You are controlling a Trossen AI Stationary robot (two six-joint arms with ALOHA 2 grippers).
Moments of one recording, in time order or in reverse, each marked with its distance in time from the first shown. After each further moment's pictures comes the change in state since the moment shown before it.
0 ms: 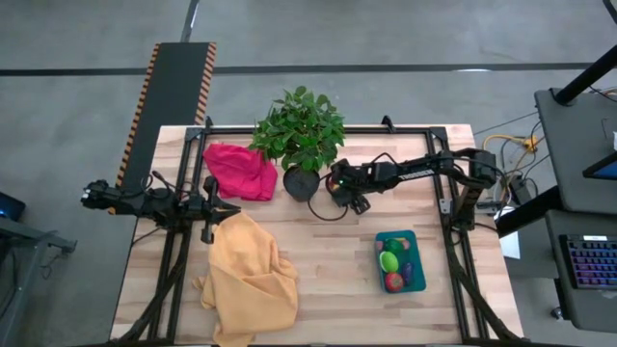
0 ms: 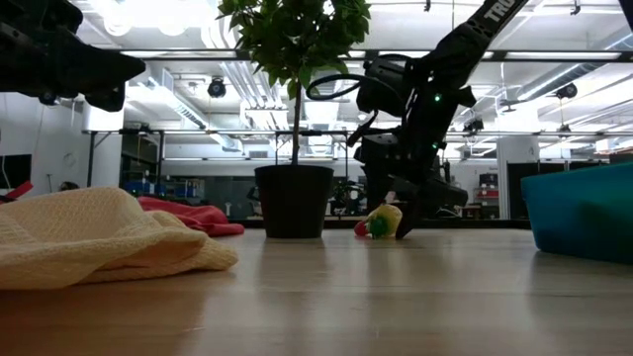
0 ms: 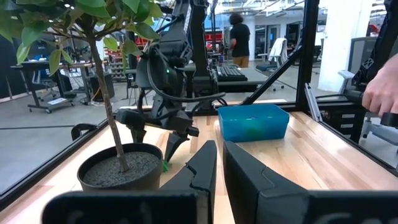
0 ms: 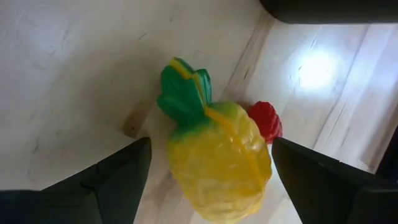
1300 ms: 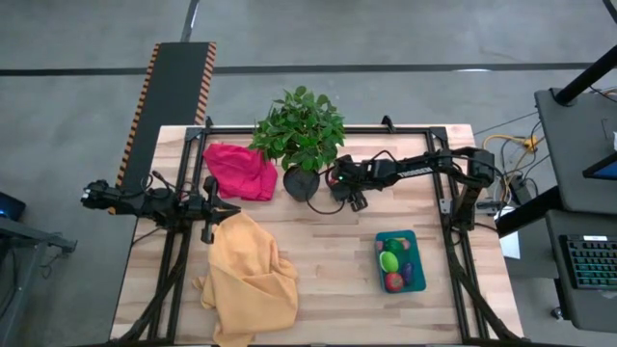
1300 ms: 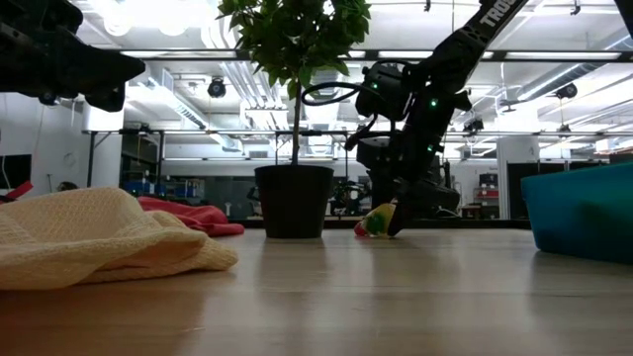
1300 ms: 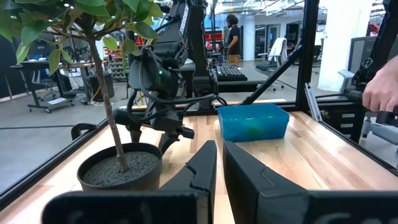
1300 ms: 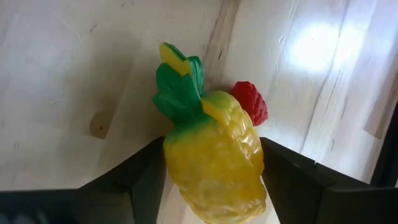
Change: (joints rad) left arm 0.000 0.001 0.000 0.001 0.000 0.000; right arm -0.028 0.002 0.006 0.003 0.011 0.116
